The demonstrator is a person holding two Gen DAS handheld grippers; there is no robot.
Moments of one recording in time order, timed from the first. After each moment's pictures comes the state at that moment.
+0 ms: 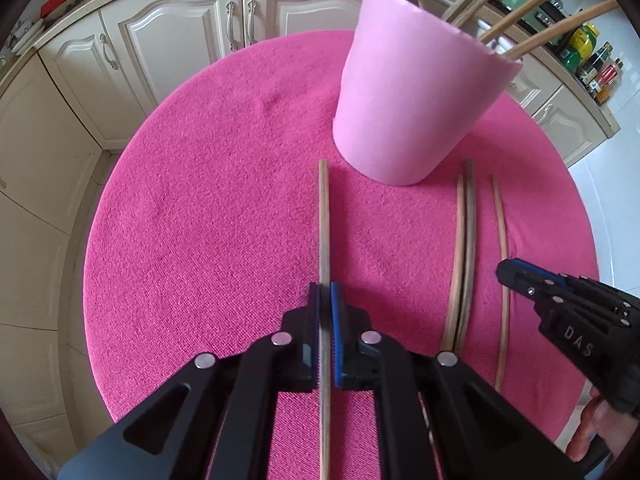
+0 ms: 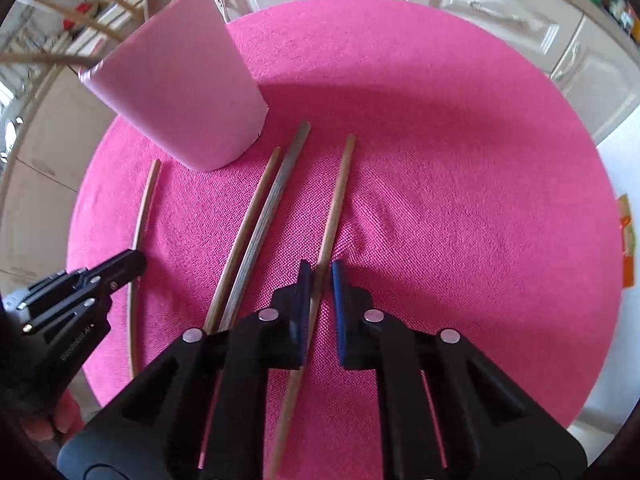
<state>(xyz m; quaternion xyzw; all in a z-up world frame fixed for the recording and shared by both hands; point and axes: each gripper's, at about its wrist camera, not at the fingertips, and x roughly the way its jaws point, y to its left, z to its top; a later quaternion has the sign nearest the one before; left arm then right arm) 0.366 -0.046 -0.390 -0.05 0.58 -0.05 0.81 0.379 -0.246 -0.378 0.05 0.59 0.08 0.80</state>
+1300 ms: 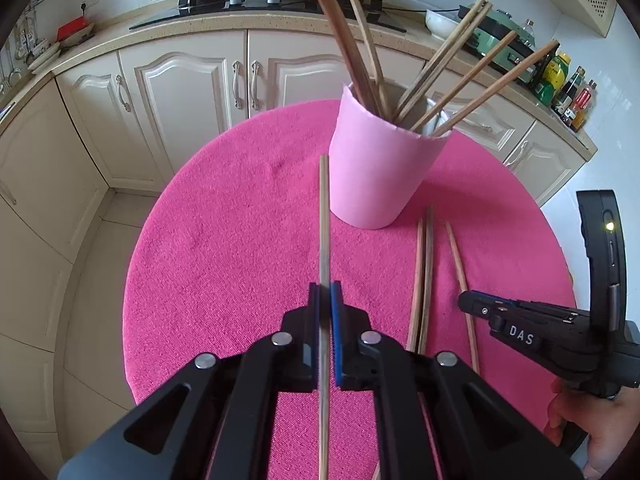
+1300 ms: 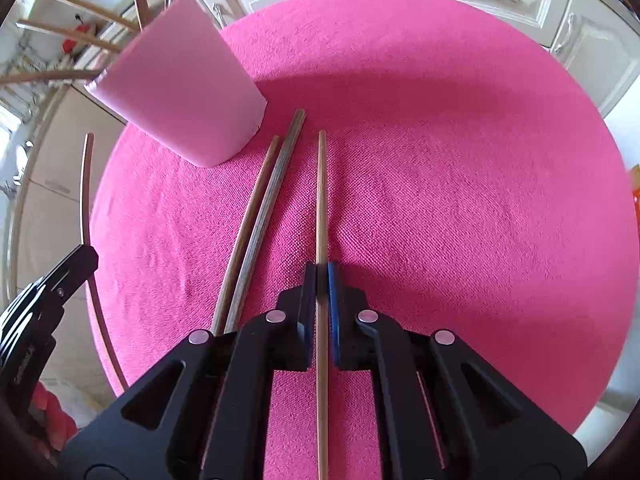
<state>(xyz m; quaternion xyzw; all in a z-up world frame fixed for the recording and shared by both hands) 0.327 -0.039 -0.338 -0.06 0.49 -0.05 0.87 0.355 -0.249 -0.373 0.10 0.59 0.09 0.80</state>
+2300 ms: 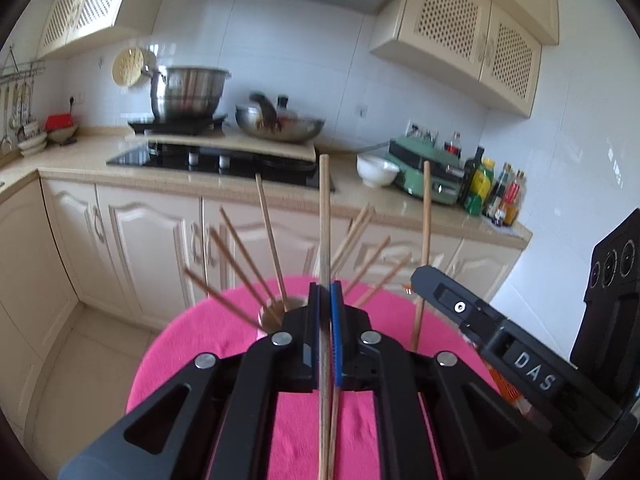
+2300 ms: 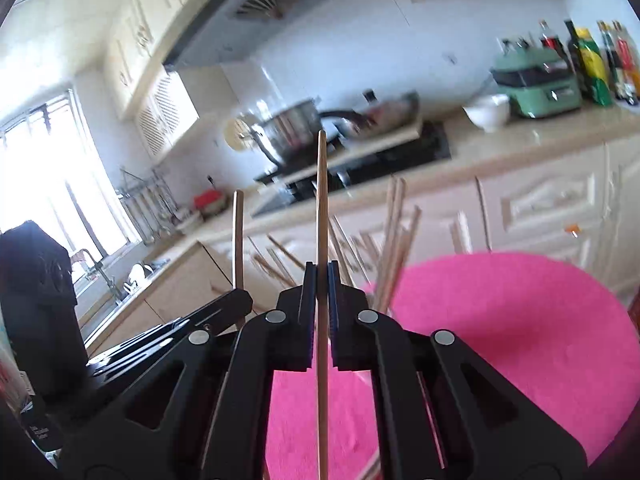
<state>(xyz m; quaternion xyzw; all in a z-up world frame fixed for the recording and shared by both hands) 0.311 -0.067 -0.199 -0.08 0.24 -0.11 0.96 0.323 -0.256 -0.202 0.20 0.20 0.22 0.93</state>
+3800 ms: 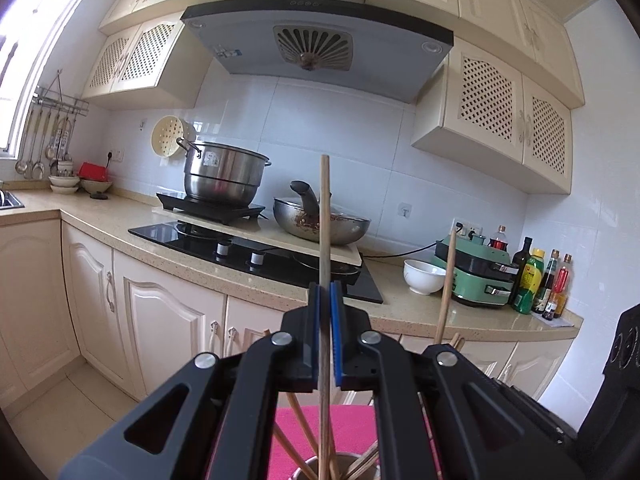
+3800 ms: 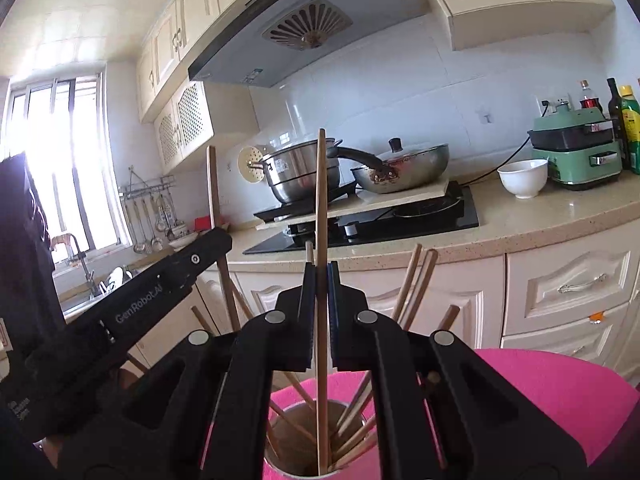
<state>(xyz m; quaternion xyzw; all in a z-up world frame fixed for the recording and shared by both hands) 0.401 -0.062 -0.222 -0.10 0.07 -0.02 0.99 0.411 -0.231 -0.237 0.13 0.09 0.24 0.96</state>
